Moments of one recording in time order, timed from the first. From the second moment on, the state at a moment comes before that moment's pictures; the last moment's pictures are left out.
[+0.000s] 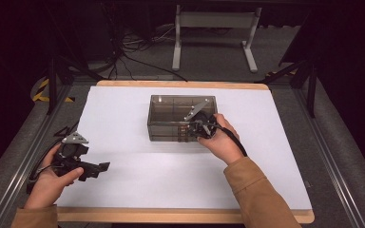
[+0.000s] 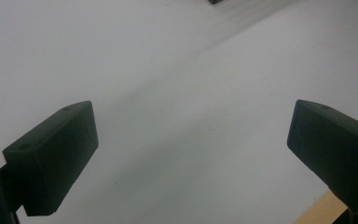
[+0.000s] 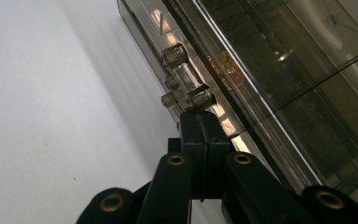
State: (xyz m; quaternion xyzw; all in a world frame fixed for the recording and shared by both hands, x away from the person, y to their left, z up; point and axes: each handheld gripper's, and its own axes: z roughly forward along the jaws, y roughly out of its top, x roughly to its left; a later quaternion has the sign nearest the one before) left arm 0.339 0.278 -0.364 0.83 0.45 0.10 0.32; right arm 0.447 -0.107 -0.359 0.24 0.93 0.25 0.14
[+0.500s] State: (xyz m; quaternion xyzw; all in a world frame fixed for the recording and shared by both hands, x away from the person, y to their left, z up) left arm 0.338 0.278 -0.364 0.83 0.45 0.10 0.32; right arm 0.452 -0.114 -0.362 0.26 0.92 0.27 0.14
